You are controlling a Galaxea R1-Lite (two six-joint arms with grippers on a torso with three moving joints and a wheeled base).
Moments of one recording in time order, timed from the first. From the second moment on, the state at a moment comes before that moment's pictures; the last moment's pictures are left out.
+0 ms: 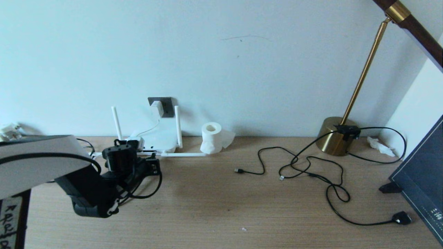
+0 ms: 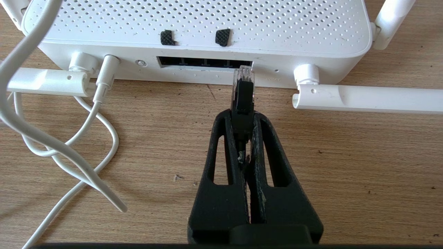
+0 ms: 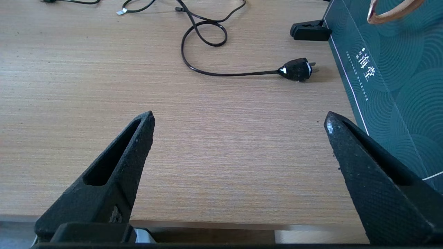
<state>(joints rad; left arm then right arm) -0.12 2.25 -0.79 -1.19 0.13 0.01 0.00 0.00 -0.12 0.30 -0.01 -0.01</state>
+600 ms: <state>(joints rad) -0.12 2.25 -0.79 -1.19 0.13 0.01 0.00 0.00 -0.12 0.30 -0.01 -0.01</state>
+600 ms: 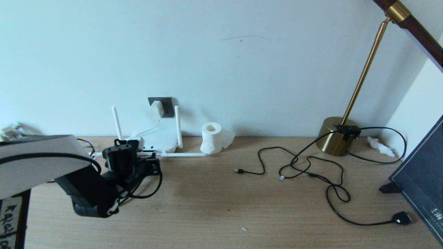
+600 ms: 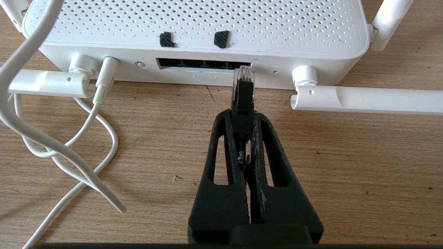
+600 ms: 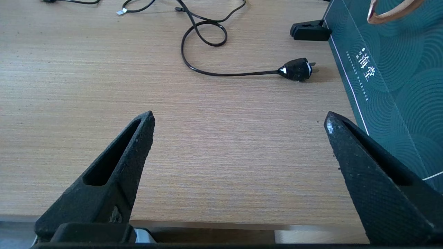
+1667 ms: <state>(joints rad) -0.12 2.25 -0.78 -1.19 0.13 0.01 0.00 0.00 -0.12 0.30 -0.01 -0.01</state>
